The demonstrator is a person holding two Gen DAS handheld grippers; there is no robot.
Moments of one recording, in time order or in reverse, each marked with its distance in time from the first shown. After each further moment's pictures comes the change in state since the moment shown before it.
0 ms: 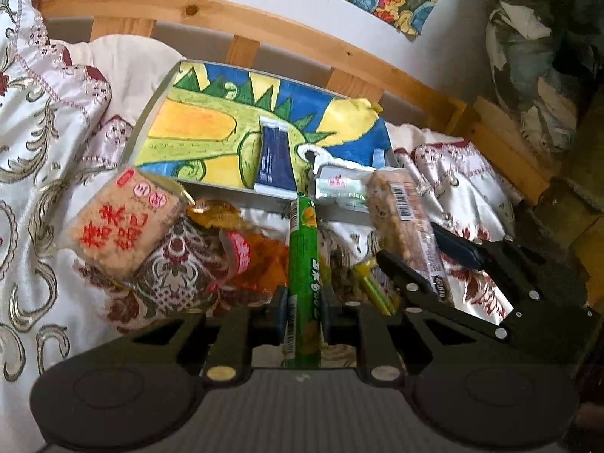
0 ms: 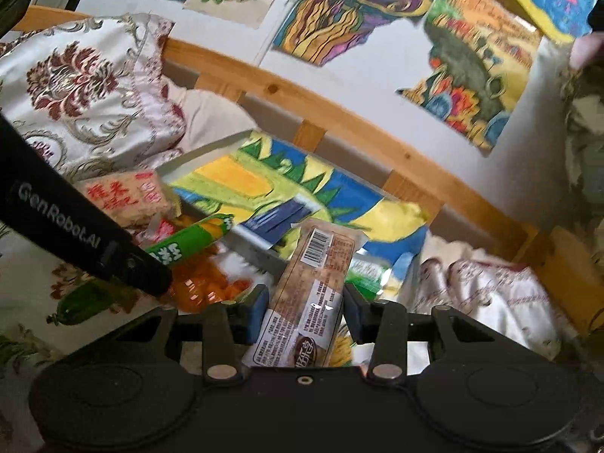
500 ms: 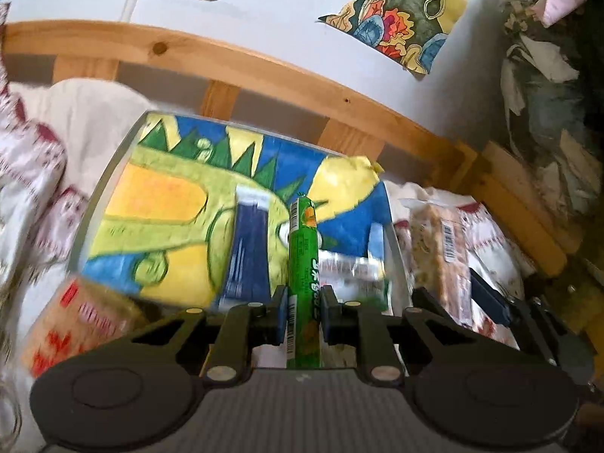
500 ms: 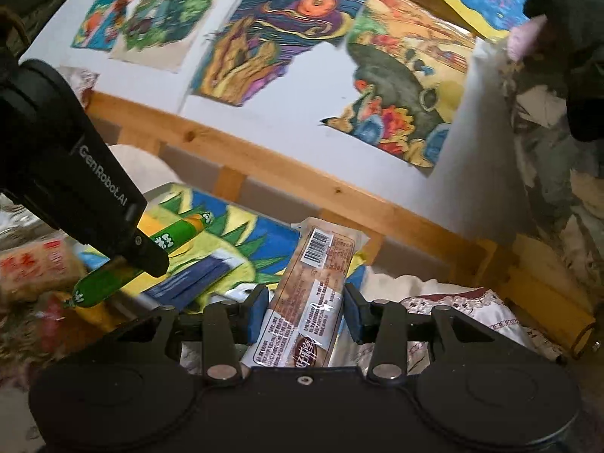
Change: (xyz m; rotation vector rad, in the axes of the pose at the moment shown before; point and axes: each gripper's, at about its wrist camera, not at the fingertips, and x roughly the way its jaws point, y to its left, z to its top) left arm 0.061 -0.021 0.089 -0.010 -0.074 -0.001; right arm 0.044 -0.062 0.013 0.132 -0.131 -0.124
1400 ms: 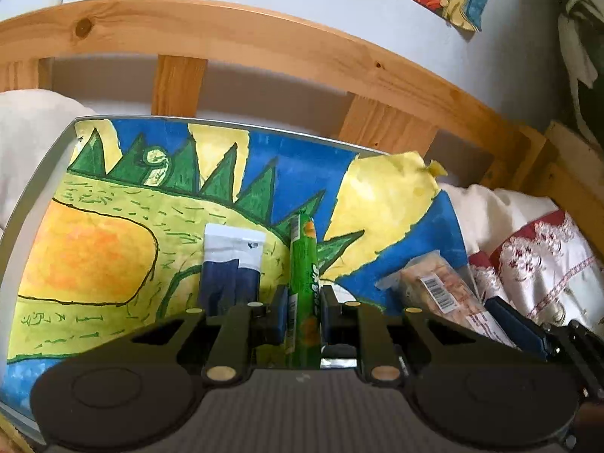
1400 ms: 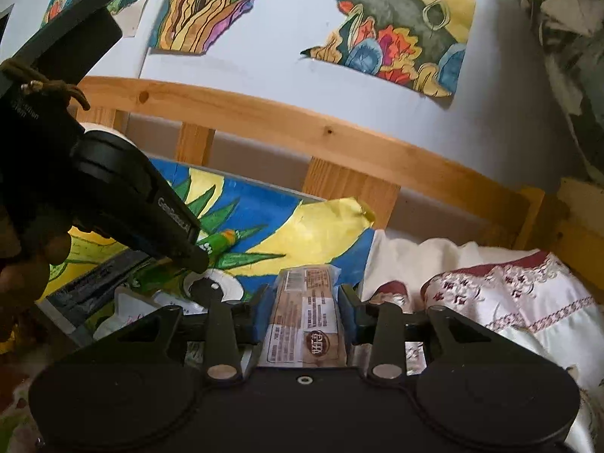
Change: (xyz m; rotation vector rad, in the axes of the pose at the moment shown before) left arm 0.144 -0.007 0.045 0.068 0.047 0.093; right arm 0.115 -0.037 -0.017 0.089 0.120 0.076
